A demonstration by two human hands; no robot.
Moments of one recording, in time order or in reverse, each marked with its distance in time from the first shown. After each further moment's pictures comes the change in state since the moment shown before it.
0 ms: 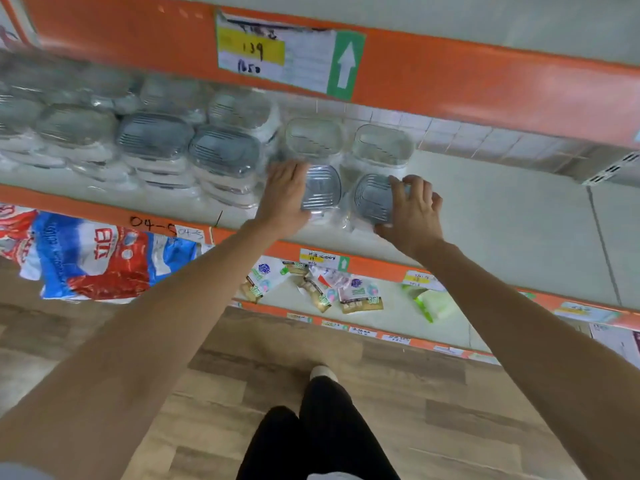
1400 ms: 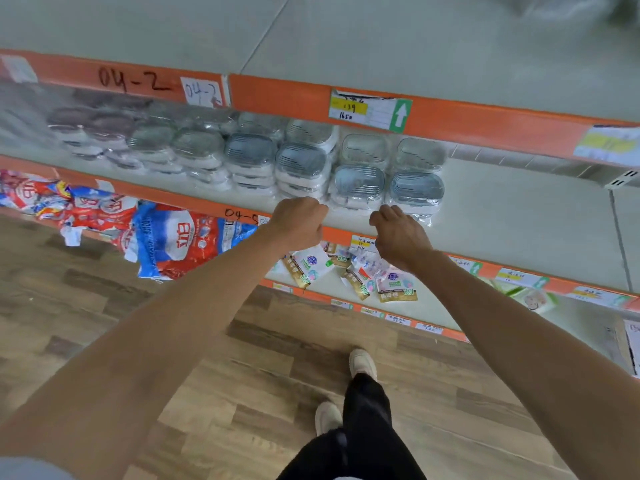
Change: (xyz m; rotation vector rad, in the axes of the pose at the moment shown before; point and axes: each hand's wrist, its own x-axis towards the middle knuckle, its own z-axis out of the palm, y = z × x) left_hand -0.116 0.007 -0.129 0.299 -0.289 0.056; right_hand -0.075 -0.102 -0.063 -0.003 -0.162 -0.315
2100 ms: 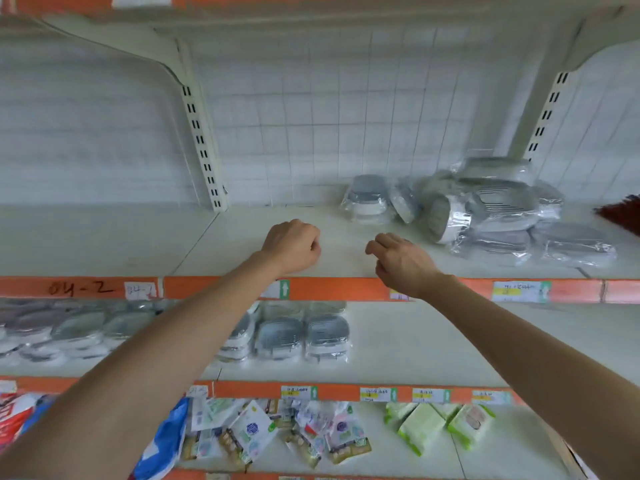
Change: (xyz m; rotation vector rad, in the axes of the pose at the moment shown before) left_hand 0.069 0.096 -0.227 -0.058 0.452 0.128; right_hand -0.065 0.115 -0.235 -0.197 0.419 0.040
